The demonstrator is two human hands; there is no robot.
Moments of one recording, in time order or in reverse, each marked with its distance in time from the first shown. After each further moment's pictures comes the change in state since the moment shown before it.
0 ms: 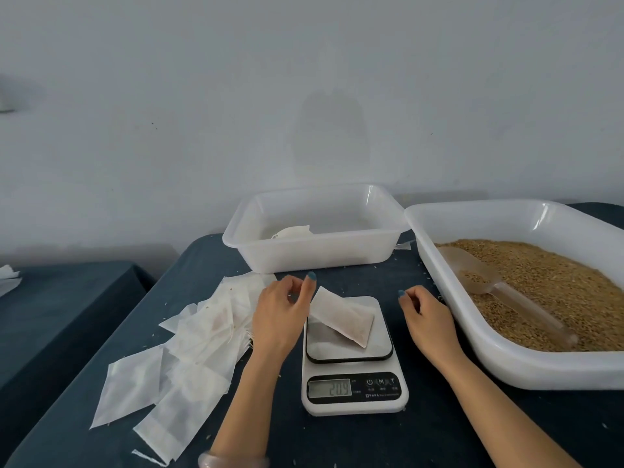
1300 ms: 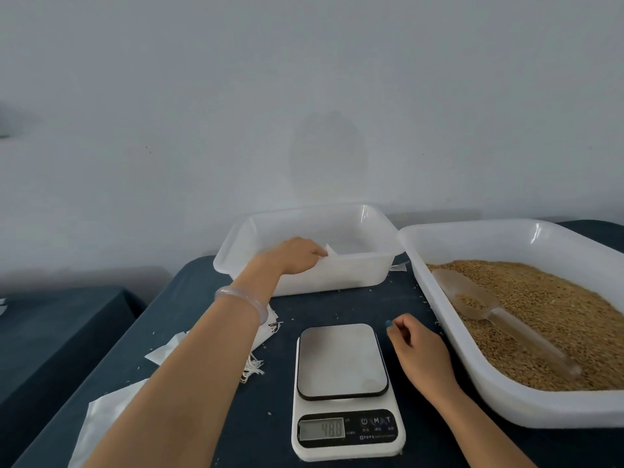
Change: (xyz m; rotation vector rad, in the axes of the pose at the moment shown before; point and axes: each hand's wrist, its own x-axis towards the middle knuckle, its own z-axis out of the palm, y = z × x) left_hand 0.168 0.050 0.012 0.656 -0.647 0.234; right_hand 0.000 -0.002 0.003 -0.138 -0.057 -0.005
